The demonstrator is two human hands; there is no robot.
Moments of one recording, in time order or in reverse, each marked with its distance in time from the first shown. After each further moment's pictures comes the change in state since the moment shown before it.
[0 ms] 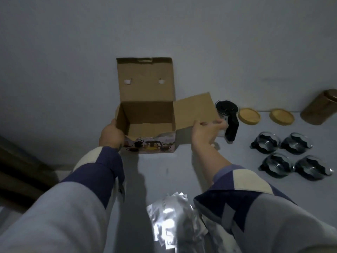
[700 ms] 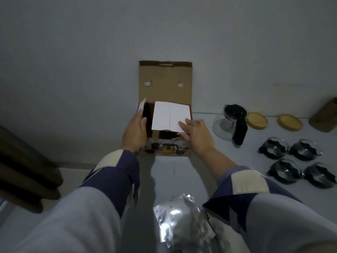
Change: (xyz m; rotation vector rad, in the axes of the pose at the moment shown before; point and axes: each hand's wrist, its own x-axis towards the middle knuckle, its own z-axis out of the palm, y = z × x) left_hand -0.011 0.013 0.022 -0.154 0.054 0.435; right_hand 0.011 0.024 0.004 -1.133 -0.711 -0.999
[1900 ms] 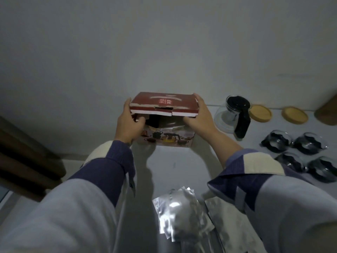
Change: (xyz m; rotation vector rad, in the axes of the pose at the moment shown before) left_hand -0.003 0.004 -0.019 -0.300 0.039 -0.188; right_hand 0.023 0.003 -0.009 0.716 0.068 0.270
